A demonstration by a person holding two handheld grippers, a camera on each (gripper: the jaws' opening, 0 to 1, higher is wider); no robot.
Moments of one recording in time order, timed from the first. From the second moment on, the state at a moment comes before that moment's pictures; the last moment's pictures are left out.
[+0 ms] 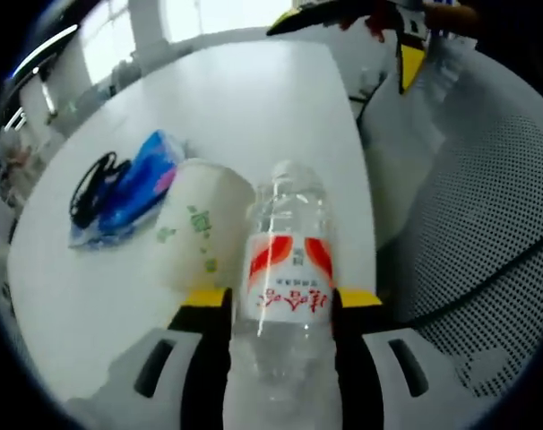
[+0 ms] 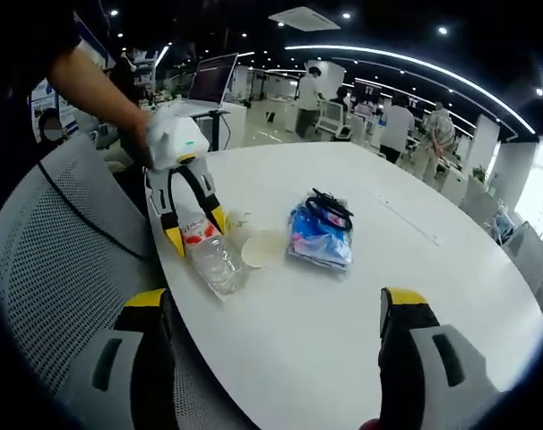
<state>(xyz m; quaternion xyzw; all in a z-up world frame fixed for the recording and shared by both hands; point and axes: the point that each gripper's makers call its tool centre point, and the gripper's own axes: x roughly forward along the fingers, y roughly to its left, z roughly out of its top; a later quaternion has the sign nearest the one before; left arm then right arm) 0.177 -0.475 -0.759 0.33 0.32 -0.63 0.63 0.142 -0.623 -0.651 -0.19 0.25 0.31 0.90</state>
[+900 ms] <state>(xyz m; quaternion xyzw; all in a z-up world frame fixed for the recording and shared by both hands) 0.179 -0.448 -0.771 0.33 0.33 -0.62 0.64 0.154 -0.568 -0.715 -0.22 0.30 0.41 0.83</state>
